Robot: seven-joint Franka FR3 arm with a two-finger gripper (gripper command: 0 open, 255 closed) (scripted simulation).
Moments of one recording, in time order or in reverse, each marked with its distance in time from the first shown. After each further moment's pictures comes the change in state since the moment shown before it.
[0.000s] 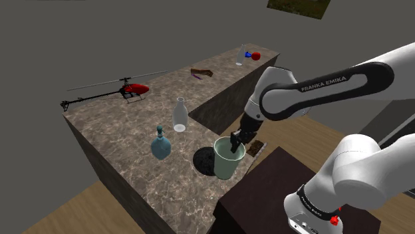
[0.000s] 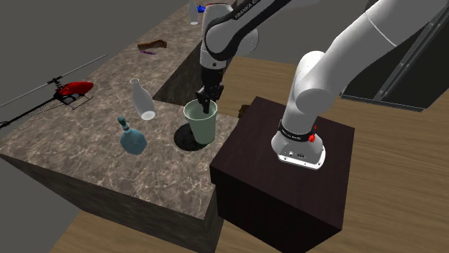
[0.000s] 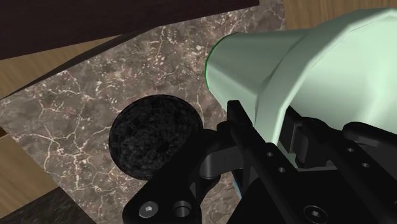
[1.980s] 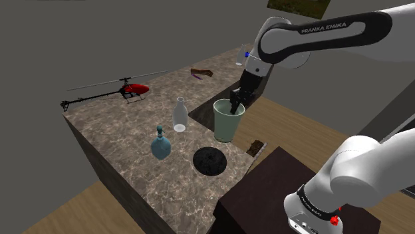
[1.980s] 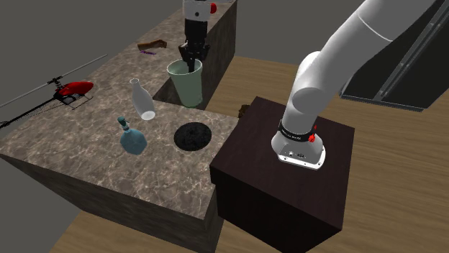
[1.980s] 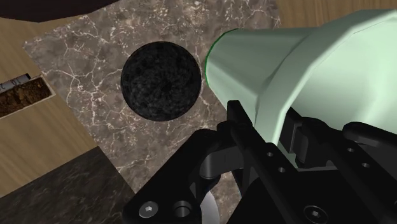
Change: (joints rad) arm -0.097 0.112 -0.110 0.416 -0.147 -0.331 -0.013
